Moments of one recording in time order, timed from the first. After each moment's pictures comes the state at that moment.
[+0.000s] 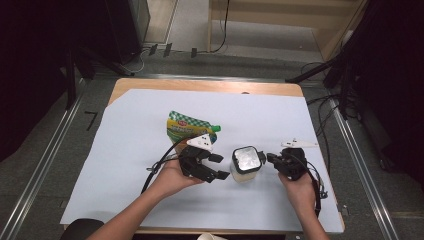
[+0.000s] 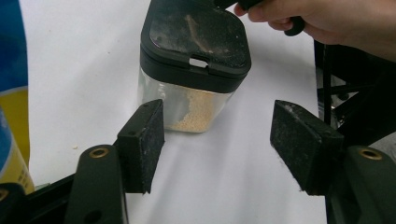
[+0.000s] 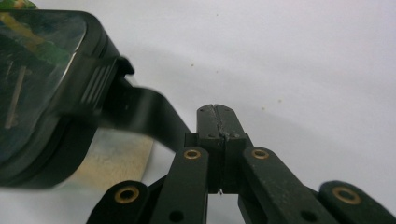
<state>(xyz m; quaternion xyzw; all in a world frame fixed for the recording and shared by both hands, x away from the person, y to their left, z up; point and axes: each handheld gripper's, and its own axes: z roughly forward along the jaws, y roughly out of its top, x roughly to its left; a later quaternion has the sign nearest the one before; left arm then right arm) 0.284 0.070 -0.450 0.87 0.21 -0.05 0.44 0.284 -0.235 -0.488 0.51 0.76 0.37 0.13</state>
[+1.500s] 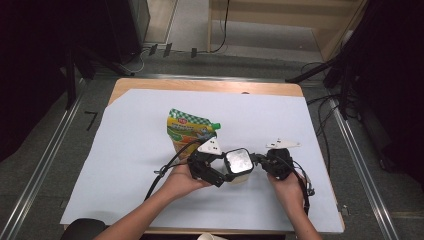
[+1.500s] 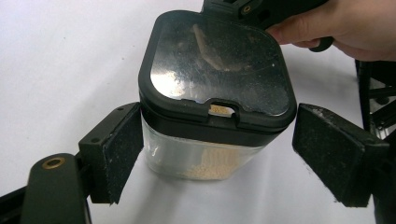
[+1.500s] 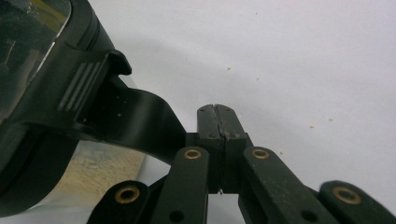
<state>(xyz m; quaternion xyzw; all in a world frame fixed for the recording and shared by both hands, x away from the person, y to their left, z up) 0.282 0.049 -0.468 0.88 0.22 0.00 0.43 0.286 -0.203 -0.496 0.48 0.79 0.36 0.14</state>
